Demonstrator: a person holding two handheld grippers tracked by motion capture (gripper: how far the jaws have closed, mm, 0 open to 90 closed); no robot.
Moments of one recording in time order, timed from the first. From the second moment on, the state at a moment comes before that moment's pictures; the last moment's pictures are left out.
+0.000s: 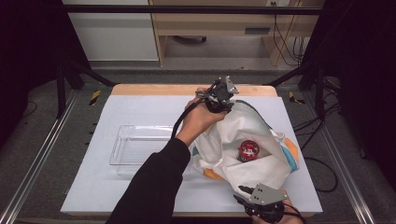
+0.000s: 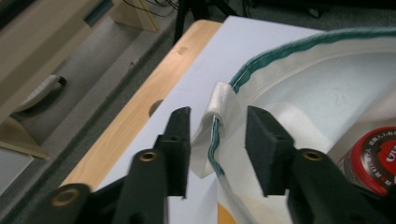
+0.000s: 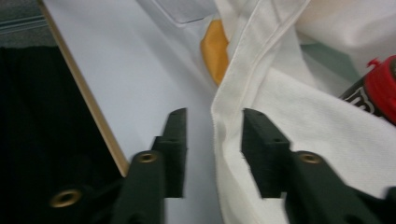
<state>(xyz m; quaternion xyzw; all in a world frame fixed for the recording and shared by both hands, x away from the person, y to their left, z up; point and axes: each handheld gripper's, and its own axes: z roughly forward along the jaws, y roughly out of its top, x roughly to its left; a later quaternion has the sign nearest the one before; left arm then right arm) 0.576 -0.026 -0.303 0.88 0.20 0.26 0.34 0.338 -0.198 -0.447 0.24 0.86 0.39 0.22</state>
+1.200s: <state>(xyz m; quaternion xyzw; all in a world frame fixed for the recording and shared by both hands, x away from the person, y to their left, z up) 0.440 0.032 -0.304 0.88 0.15 0.28 0.36 0.351 -0.227 -0.387 0.30 0.79 0.42 0.33</state>
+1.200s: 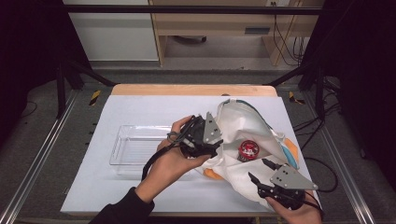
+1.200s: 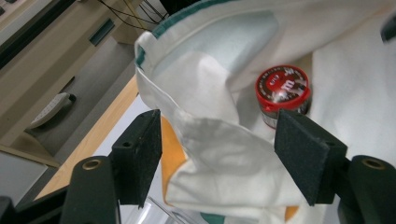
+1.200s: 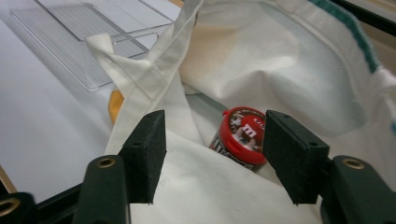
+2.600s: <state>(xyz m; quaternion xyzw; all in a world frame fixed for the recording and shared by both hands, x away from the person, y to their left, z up) 0.429 0.011 -0.390 0.88 0.16 0.23 0.38 0.428 -0.275 -0.323 0.34 0.81 0.34 0.32</state>
